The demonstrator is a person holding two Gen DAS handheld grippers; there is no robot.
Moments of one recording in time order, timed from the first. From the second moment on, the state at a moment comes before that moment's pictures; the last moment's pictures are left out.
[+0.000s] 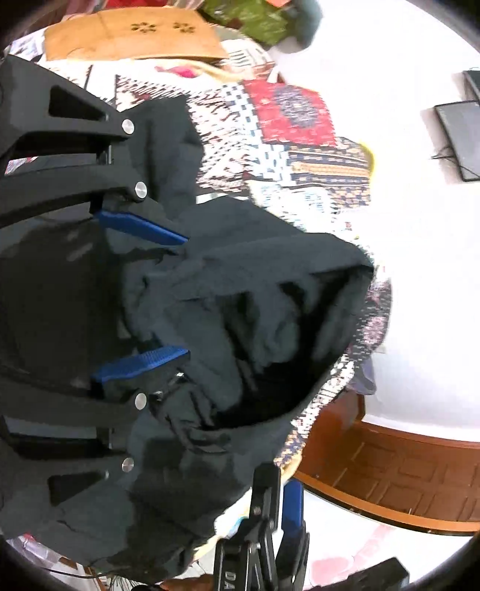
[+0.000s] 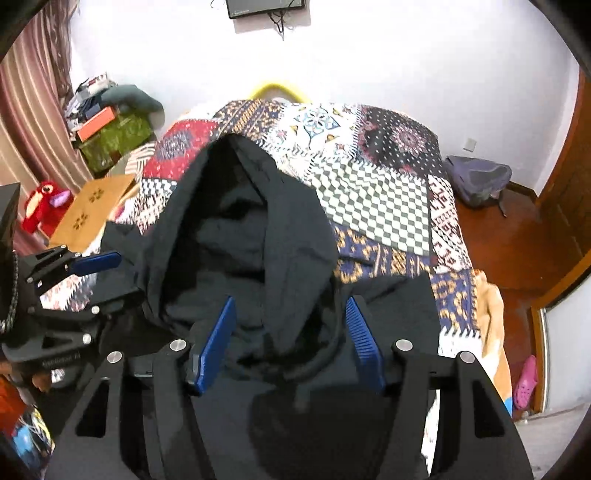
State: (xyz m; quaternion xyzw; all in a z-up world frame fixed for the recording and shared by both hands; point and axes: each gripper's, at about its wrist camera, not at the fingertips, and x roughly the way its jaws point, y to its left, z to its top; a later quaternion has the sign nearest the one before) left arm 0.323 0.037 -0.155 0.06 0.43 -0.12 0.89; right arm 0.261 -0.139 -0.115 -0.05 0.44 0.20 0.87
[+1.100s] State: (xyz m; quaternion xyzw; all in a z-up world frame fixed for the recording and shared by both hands) left arm 0.438 0.057 -0.191 -0.04 0.45 -0.13 0.88; right arm 0.353 -0.107 -0.159 -0.01 0.47 0.22 0.86
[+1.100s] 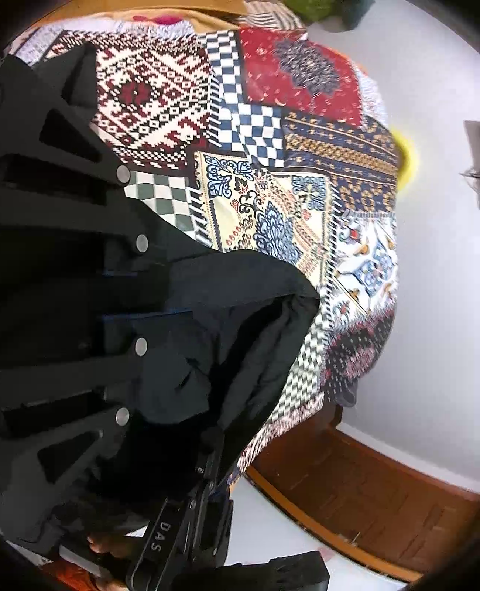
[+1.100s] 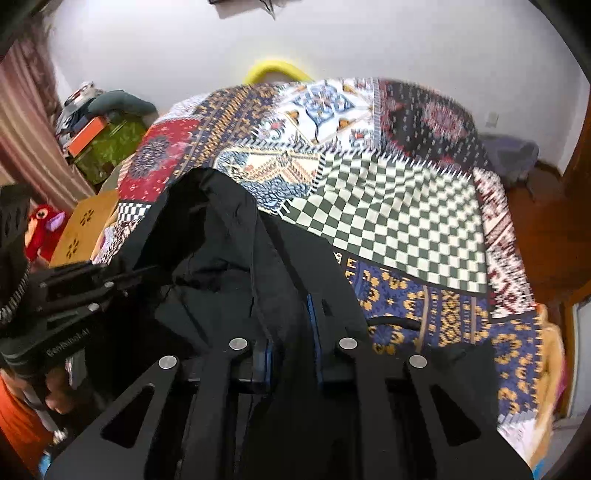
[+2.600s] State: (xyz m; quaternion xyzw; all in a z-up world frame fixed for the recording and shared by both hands) left arm 0.195 0.064 -0.152 0.06 0.44 -0.07 0.89; right arm 0.143 -0.218 -0.095 -0.01 0.44 0.16 0.88
